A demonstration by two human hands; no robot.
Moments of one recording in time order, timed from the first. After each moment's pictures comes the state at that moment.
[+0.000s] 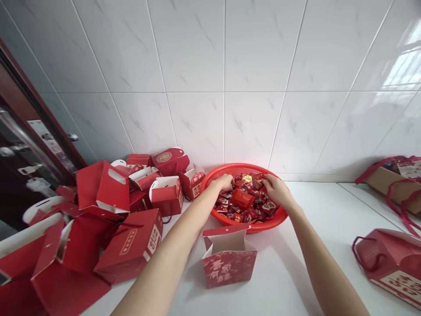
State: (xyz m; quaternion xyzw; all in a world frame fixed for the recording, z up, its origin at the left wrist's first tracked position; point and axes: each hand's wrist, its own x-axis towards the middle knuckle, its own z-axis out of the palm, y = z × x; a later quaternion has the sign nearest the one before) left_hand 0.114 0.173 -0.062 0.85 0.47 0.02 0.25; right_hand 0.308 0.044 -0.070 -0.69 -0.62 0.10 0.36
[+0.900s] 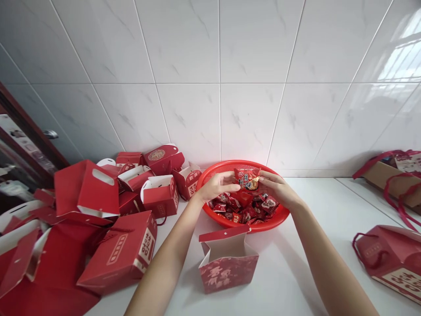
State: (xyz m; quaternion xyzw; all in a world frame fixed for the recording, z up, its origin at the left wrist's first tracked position) left_hand 0.073 0.108 -0.049 0.76 0.19 0.28 0.56; right_hand 0.304 0.034 -0.065 -0.43 -0.51 0.51 0.55
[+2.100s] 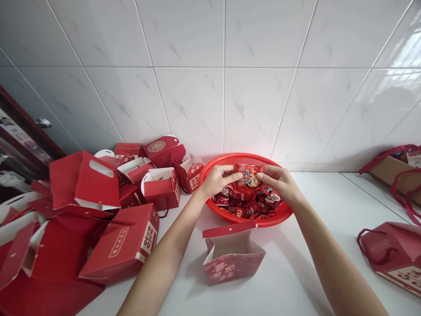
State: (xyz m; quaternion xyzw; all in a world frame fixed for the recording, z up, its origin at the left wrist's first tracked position) left_hand 0.075 0.106 -0.056 0.75 0.18 0.38 0.51; right_hand 0.288 0.023 -0.055 -0.45 -0.60 0.40 0.53
